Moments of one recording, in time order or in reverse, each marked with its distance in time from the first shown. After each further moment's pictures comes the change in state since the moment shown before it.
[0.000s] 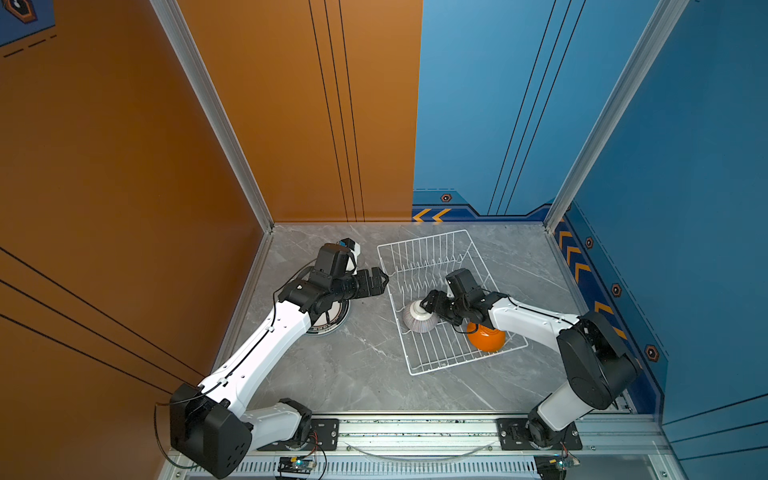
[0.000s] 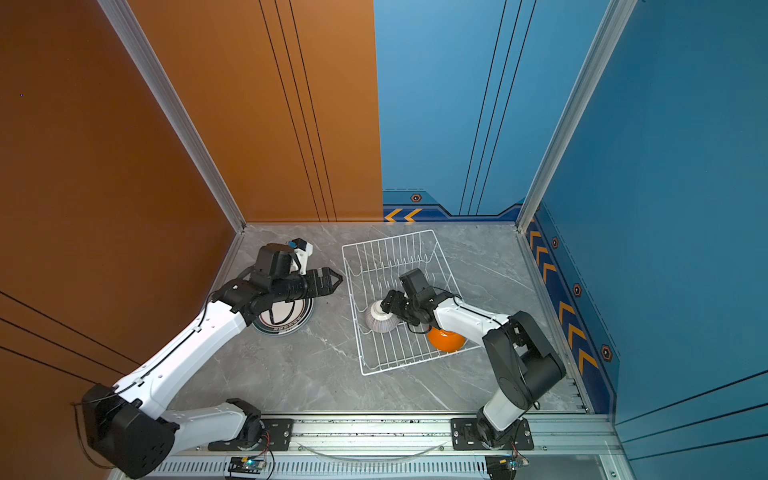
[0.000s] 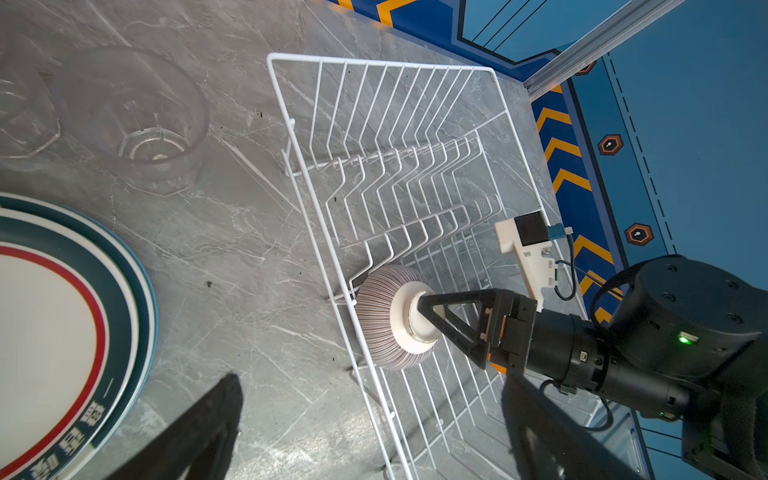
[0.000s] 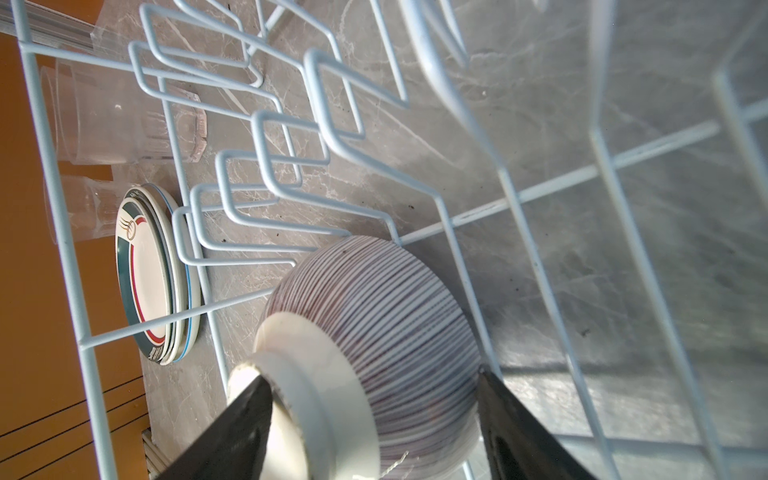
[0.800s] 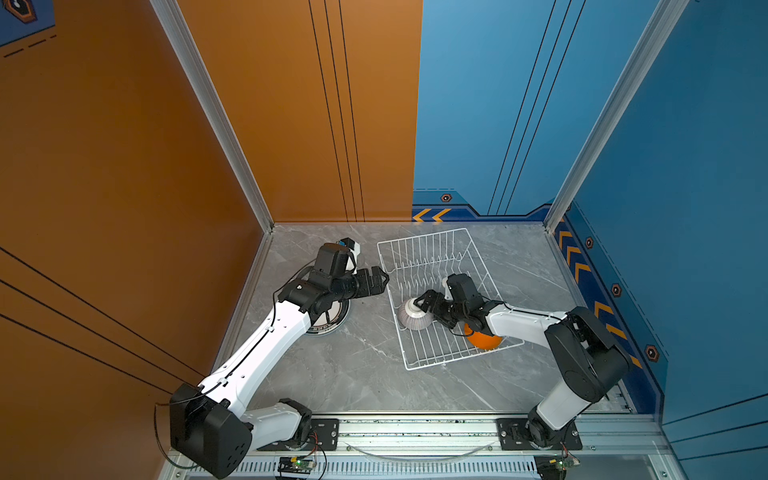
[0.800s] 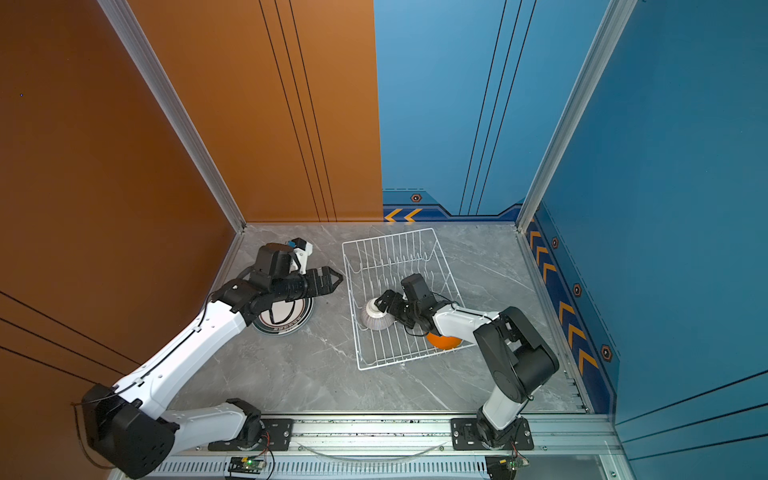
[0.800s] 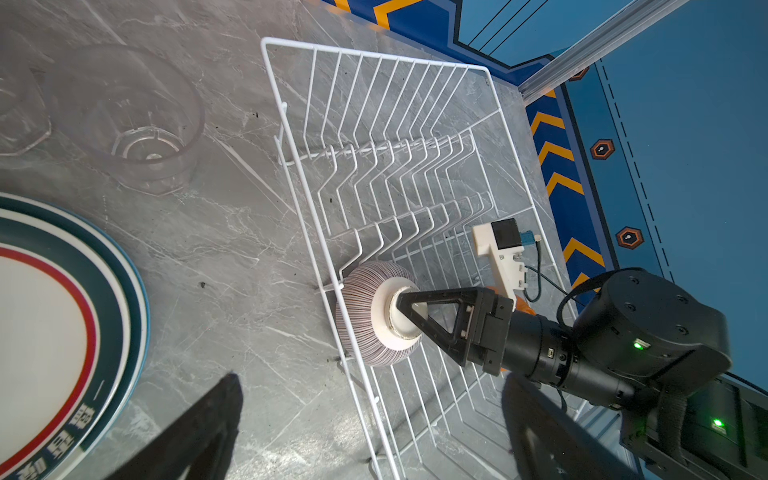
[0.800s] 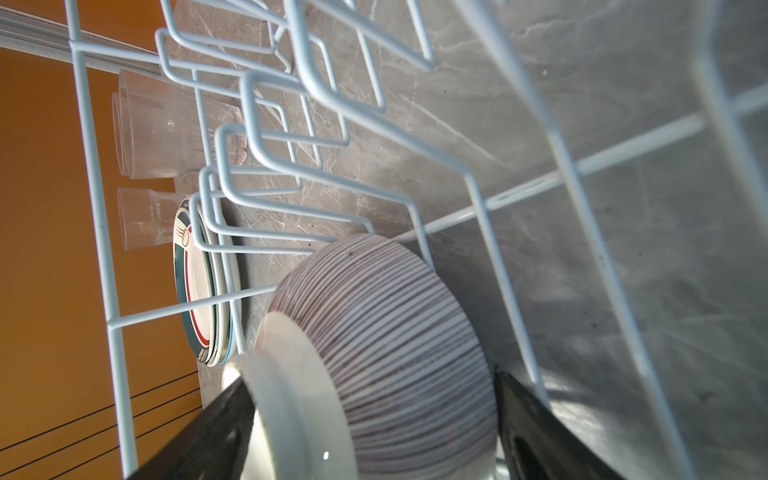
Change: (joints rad) left arm 0.007 0.000 0.000 0.006 0.010 -0.016; right arm -0.004 0.054 -0.089 0.254 -0.076 0.086
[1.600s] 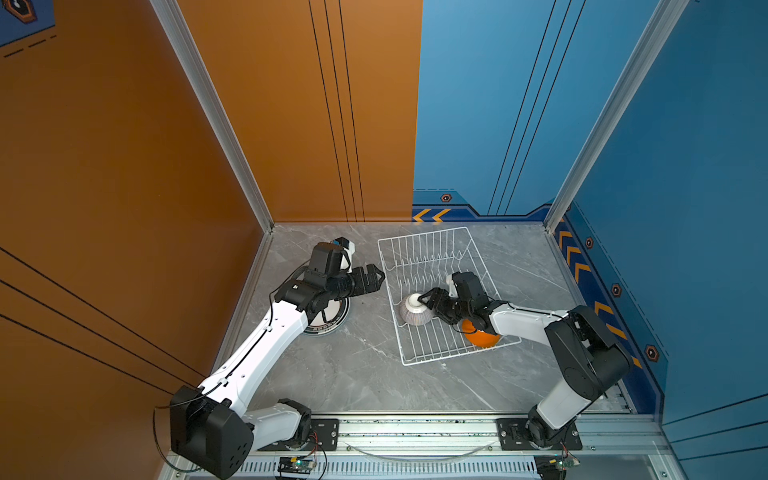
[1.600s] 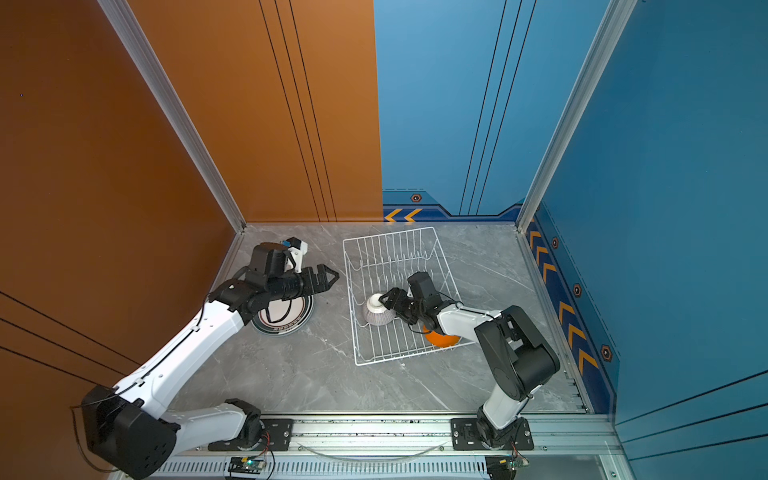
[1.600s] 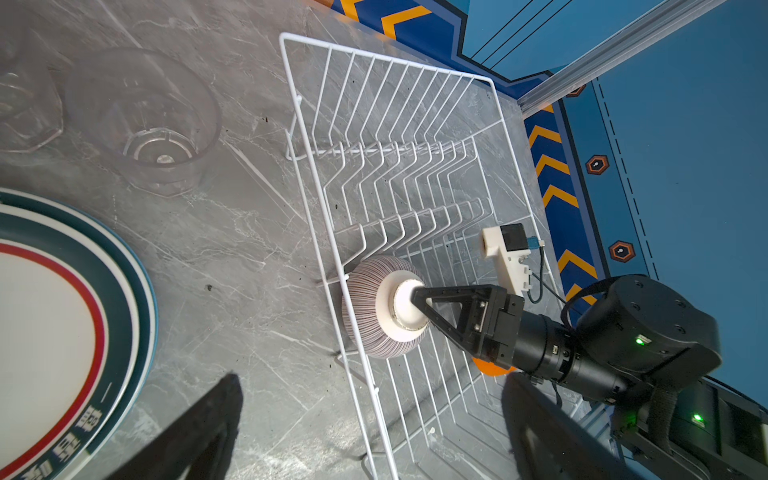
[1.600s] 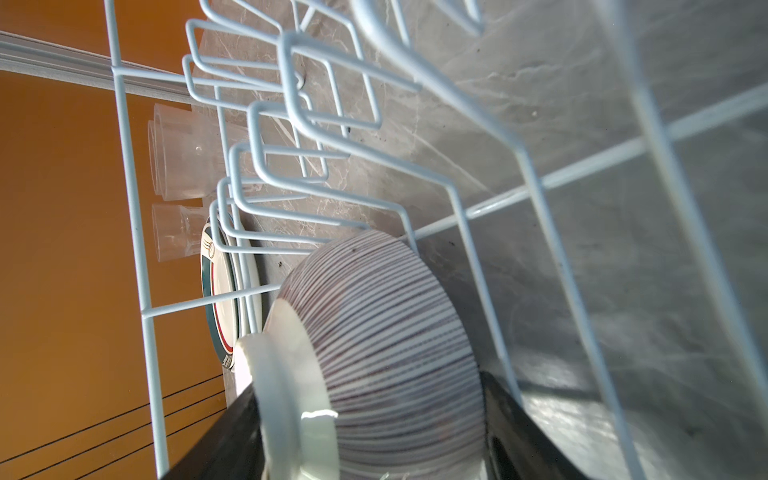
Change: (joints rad) left arm 0.043 -0.006 -0.019 0.022 0.040 -0.005; right arm -0.060 -0.009 -0.026 0.066 -0.056 0.017
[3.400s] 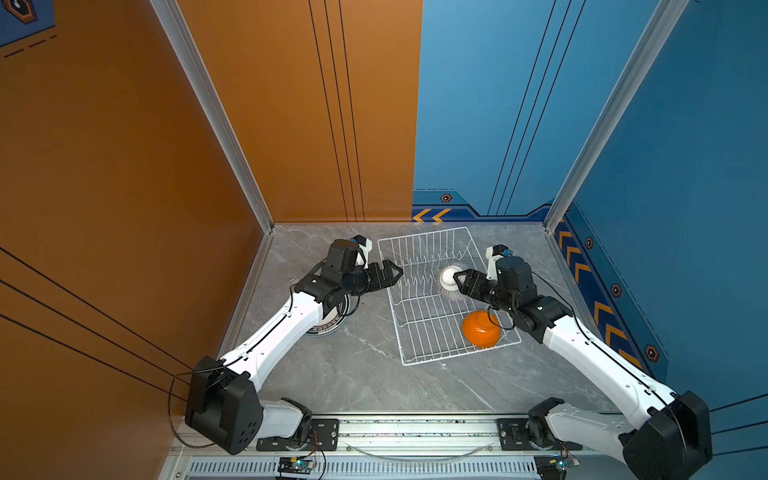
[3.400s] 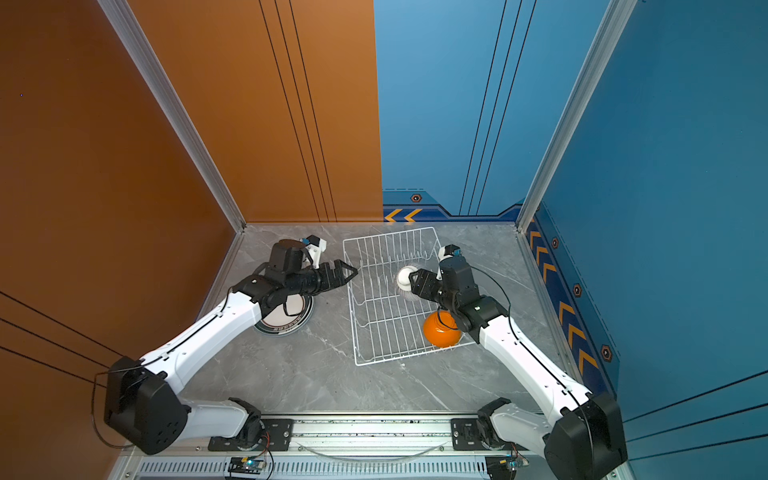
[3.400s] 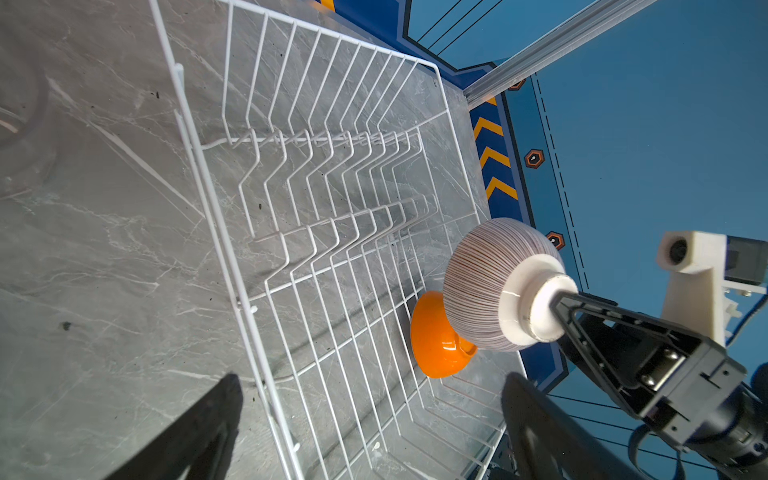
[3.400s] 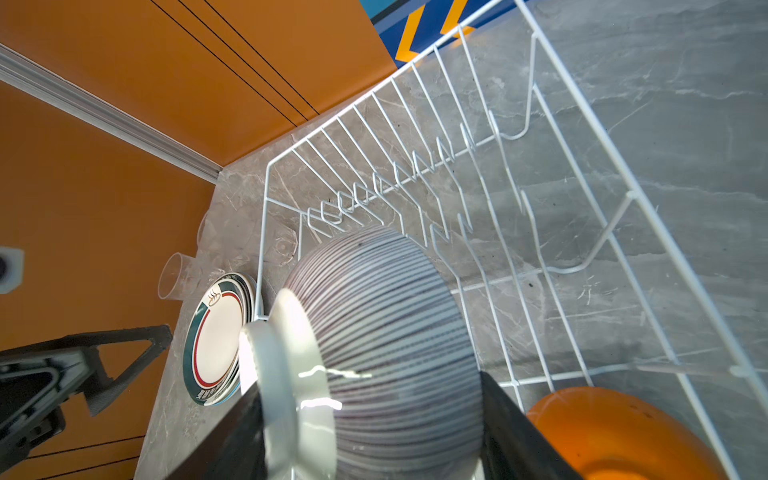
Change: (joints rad) left arm -0.069 0.132 0.011 0.190 0.114 -0.113; right arm -0.069 -0.523 0.119 -0.455 0.280 -0.332
